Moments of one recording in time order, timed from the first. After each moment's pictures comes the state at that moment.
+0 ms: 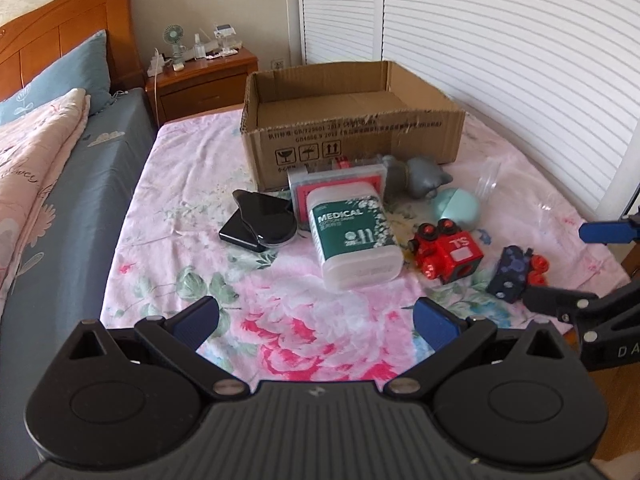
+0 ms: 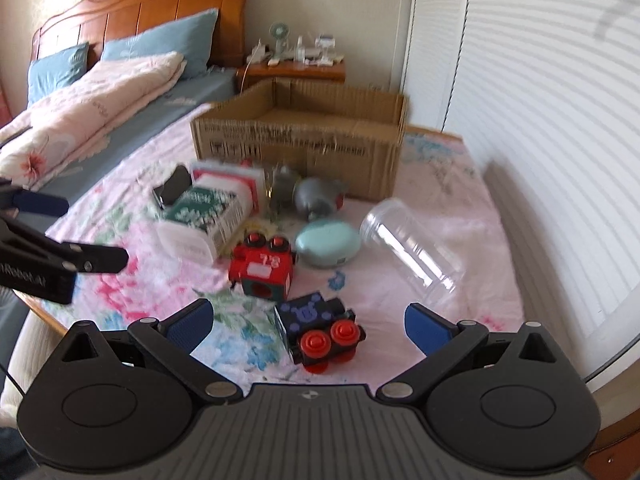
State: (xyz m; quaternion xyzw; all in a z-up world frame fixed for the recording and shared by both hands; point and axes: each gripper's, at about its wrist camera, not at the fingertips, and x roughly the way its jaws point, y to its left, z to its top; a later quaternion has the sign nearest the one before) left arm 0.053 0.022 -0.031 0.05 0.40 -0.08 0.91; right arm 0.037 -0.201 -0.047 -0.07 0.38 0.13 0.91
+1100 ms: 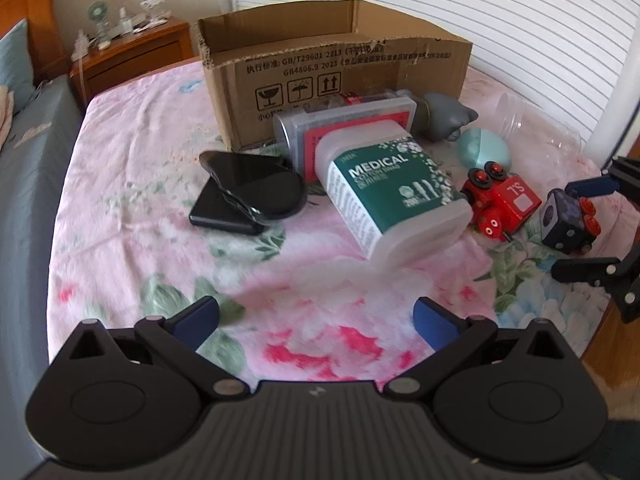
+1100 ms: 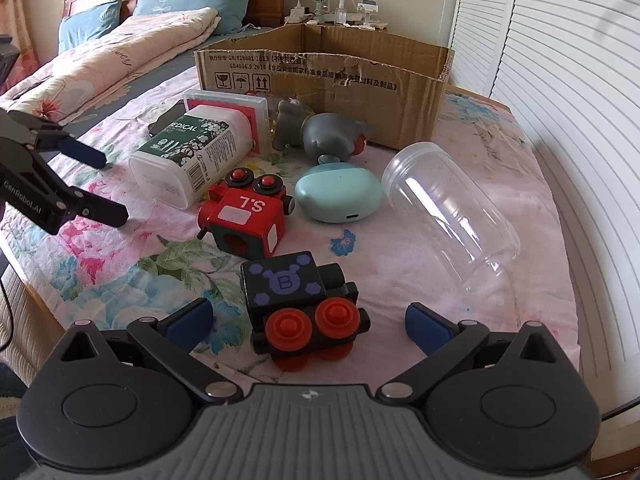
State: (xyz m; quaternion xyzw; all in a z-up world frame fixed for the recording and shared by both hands) left arm 0.119 0.060 -0.087 0.09 0.44 -0.19 0.87; right arm 0.072 -0.212 -0.093 -0.10 0.40 0.19 0.89
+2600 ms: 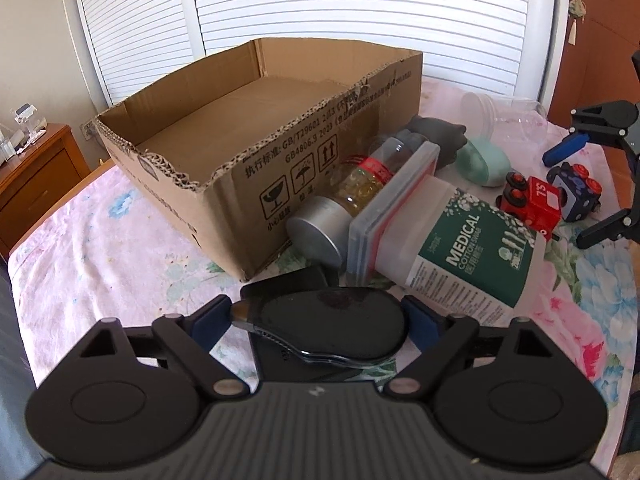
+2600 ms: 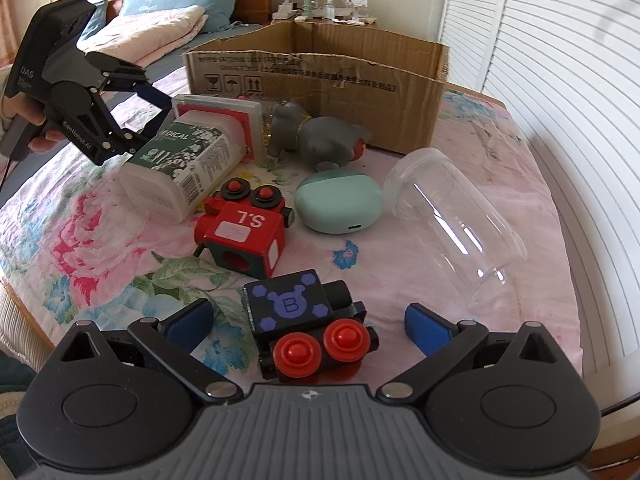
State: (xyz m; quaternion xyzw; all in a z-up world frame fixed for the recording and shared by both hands) left arm 0.209 0.078 -0.087 0.21 0.35 -0.38 0.83; right arm 0.079 -0.200 -0.091 -0.11 0.41 0.18 0.89
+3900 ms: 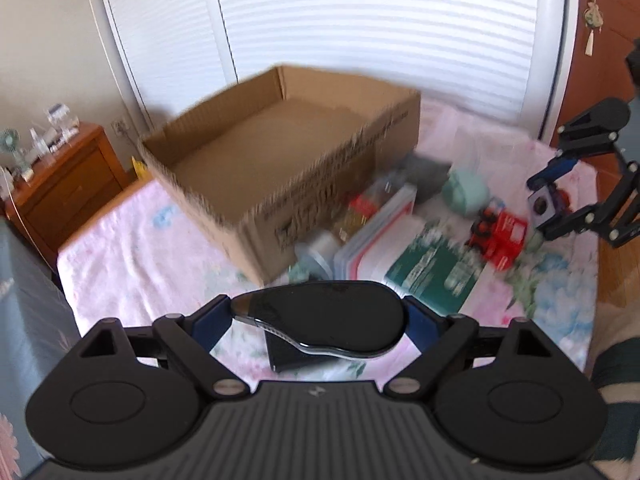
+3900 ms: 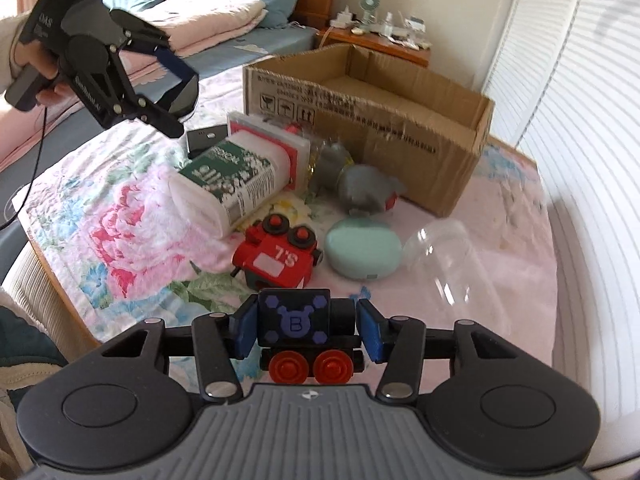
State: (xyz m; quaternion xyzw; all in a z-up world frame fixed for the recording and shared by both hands) left arm 0.175 0.078 -0.024 0.21 0.35 -0.34 0.85; right arm 0.080 -0.191 -0.053 -0.18 0.39 0.24 0.87
